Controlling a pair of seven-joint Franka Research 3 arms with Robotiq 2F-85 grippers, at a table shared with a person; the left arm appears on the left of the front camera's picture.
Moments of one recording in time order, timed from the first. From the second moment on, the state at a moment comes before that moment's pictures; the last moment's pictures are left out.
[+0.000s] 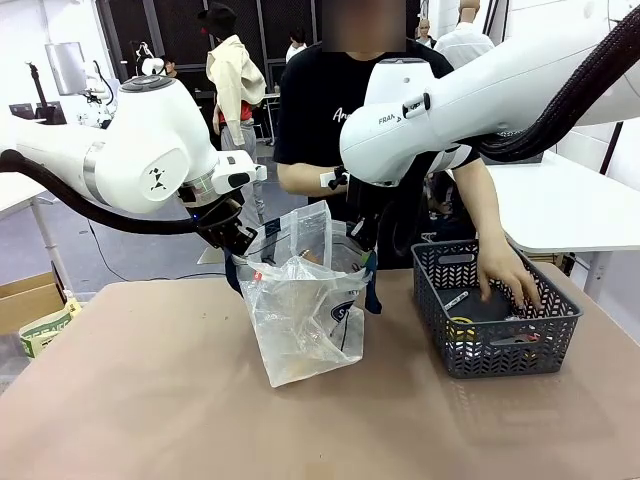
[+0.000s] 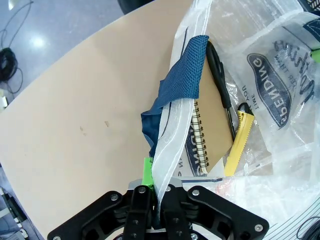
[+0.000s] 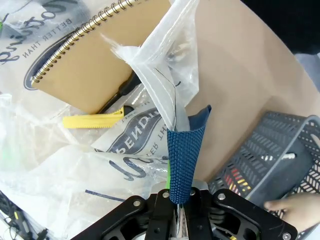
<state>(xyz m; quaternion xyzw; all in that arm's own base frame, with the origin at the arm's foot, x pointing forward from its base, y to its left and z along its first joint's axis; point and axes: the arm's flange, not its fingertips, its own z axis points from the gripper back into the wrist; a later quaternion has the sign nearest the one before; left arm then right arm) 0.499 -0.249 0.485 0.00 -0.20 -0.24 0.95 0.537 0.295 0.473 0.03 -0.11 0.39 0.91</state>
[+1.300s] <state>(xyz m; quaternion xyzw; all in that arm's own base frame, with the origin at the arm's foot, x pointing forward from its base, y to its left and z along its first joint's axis) 0.499 -0.249 0.485 0.00 -0.20 -0.24 0.95 0.537 0.295 0.473 0.03 -0.11 0.39 0.91</state>
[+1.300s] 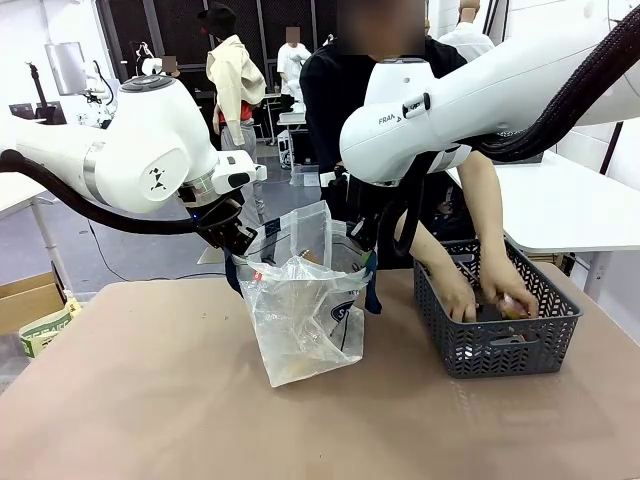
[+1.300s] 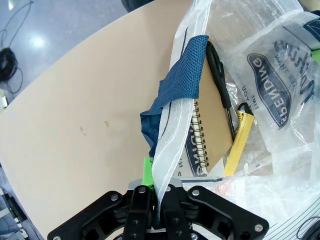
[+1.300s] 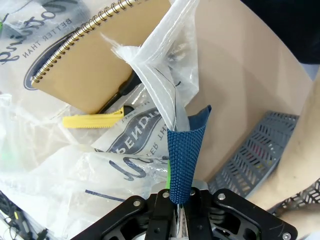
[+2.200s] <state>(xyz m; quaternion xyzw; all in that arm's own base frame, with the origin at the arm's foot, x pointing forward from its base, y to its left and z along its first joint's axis) 0.499 -0.249 0.485 0.00 -0.20 -0.24 0.95 0.537 0.295 0.473 0.03 -0.11 0.39 0.91</state>
